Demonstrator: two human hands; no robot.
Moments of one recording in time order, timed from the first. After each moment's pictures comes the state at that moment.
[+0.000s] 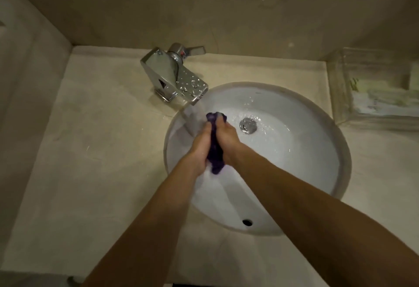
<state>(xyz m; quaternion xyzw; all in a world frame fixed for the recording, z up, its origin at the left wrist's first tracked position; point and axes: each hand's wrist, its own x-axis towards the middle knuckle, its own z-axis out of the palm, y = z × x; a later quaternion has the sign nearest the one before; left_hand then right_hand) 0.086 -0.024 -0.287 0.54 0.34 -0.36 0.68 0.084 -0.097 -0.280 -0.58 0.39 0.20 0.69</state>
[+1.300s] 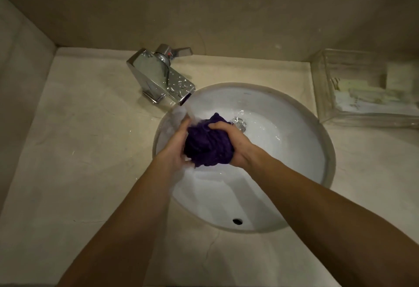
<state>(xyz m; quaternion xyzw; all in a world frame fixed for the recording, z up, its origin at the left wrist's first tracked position) 0.086 0.001 -0.266 0.55 0.34 -0.39 0.65 0.068 -0.148 -0.269 -0.44 0.38 0.31 0.75</state>
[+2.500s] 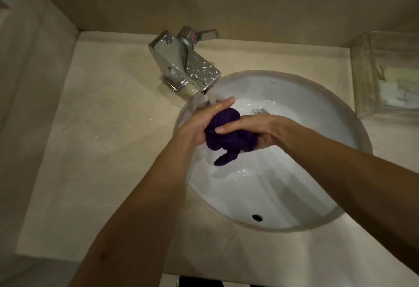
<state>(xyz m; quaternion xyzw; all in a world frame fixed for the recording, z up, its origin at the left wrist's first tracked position) 0.123 -0.005 -0.273 0.58 0.23 -0.37 0.69 0.101 -0.159 -0.258 -0.56 0.17 0.55 0.59</state>
